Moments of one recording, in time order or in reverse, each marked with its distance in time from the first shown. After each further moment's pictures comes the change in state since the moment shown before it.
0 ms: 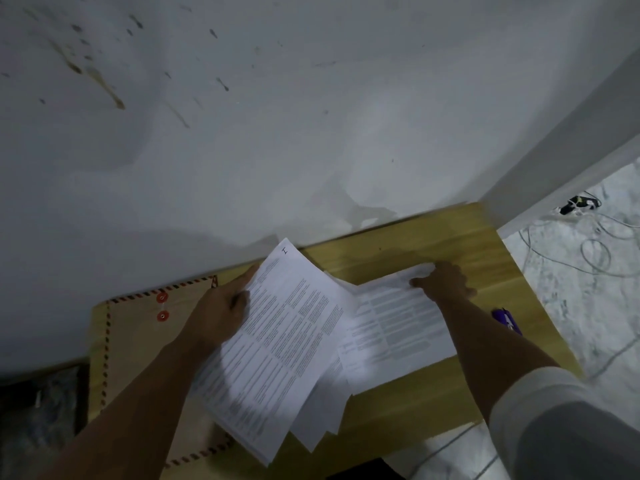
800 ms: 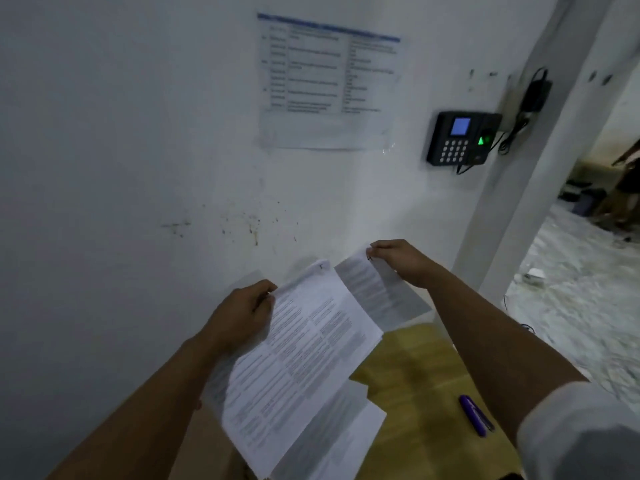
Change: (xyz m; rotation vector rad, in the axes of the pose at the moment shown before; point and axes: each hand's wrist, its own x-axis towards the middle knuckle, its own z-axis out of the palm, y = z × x) left_hand -0.119 0.188 -0.168 0.032 0.243 0.312; right_hand -0.309 -0.069 -0.260 0.684 -0.019 -0.915
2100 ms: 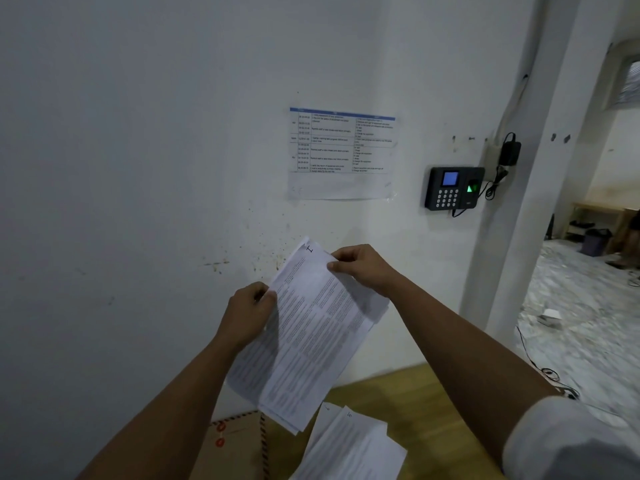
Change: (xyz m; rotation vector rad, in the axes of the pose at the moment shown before) left_hand -0.023 0.039 -0.068 -0.134 0.279 -0.059; right_hand -0.043 -0.108 0.071 0.050 -0.055 -0.355
